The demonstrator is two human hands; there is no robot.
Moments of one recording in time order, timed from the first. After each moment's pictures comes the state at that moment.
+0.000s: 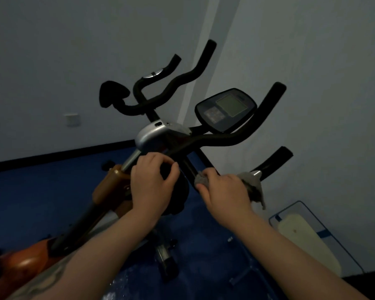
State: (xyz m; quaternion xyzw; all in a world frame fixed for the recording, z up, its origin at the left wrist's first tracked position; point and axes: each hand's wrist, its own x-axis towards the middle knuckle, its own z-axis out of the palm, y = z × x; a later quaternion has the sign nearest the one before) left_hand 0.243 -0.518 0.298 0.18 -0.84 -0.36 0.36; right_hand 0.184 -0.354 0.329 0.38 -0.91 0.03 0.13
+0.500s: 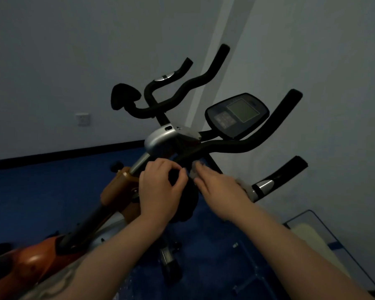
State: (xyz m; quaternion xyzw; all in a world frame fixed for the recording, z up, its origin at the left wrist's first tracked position) left_hand 0.242 -0.519 0.296 0.18 -0.82 -0.39 0.37; right_hand 0.161 -0.385 0.331 0.42 -0.90 0.07 -0.02
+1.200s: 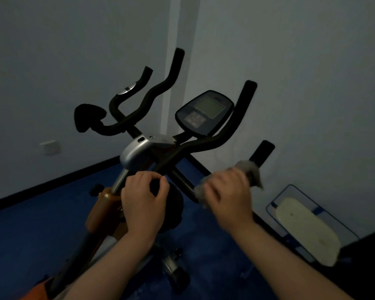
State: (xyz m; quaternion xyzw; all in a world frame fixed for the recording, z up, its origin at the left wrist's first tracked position) left_hand 0.243 -0.522 0.295 0.16 -0.84 -0.38 0.35; right_hand 0.177 -0.337 0.309 0.31 -0.88 0.19 0.30
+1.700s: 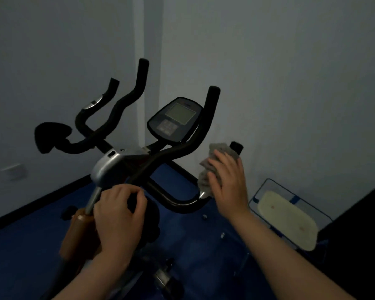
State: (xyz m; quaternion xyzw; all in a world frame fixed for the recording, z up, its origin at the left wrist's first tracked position) left_hand 0.244 -0.523 0.298 0.11 -0.87 -0.33 0.35; right_hand 0.147 -0.298 0.316 0.25 -0.87 0.26 0.32
